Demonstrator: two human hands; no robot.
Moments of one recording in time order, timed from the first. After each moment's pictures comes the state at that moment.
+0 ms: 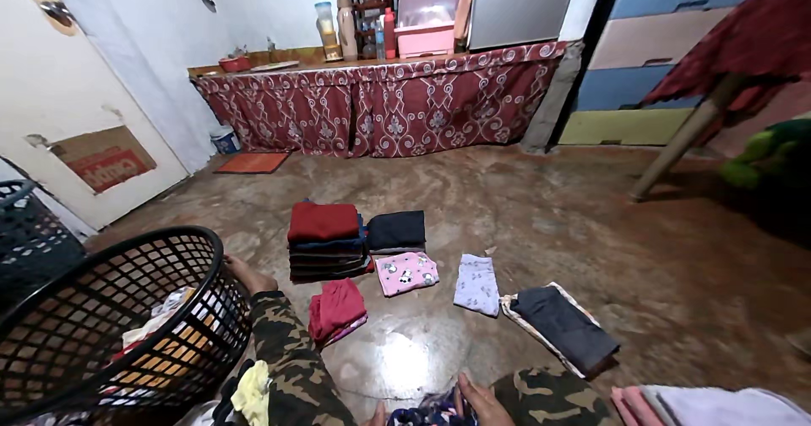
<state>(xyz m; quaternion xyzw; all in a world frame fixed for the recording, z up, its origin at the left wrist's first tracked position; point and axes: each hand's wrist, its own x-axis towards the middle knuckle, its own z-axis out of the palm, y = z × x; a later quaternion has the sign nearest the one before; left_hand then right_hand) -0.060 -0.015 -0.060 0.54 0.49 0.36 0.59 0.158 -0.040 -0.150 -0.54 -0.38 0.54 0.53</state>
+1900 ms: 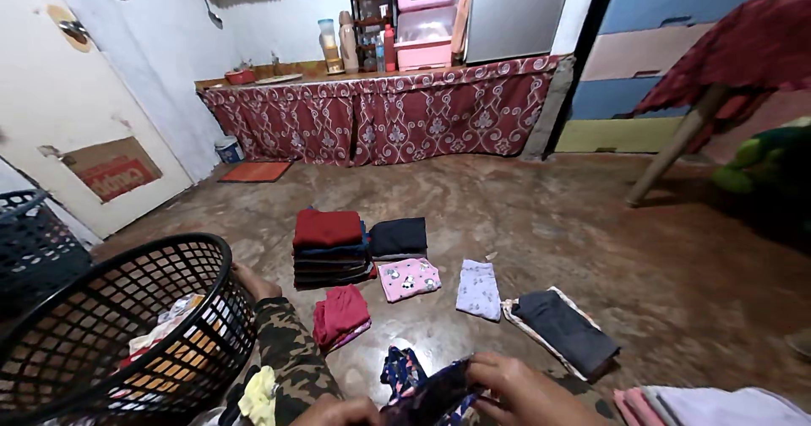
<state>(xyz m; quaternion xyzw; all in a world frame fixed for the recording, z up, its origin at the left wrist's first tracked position) -0.139 0.032 0.006 0.88 0.17 0.17 0.42 0.201 -0.039 -0.027 -0.46 -0.82 0.17 0.29</state>
